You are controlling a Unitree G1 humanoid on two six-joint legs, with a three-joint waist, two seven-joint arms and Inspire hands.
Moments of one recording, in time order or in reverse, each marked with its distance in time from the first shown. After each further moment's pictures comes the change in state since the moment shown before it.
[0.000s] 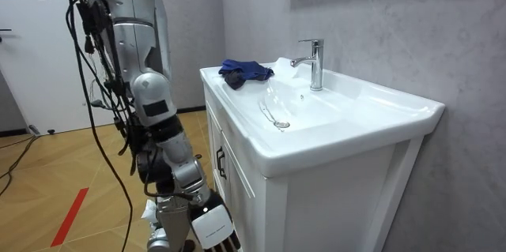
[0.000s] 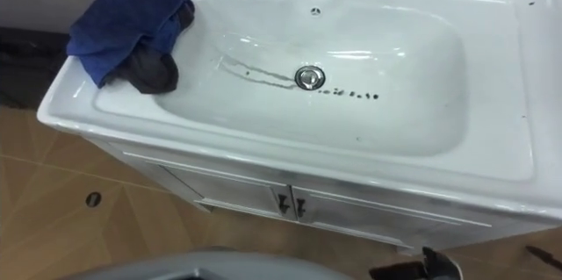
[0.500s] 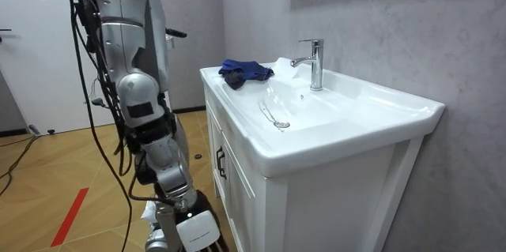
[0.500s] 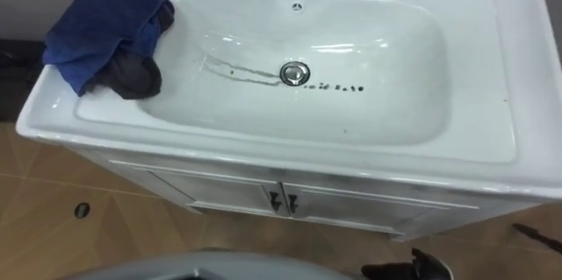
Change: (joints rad) left arm -0.042 0.005 -0.009 -0.220 0.126 -0.007 -0.062; right arm -0.006 0.019 -0.008 0.033 0.034 -0.033 0.061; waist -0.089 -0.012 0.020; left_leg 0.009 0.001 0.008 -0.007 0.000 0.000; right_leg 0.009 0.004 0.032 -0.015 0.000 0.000
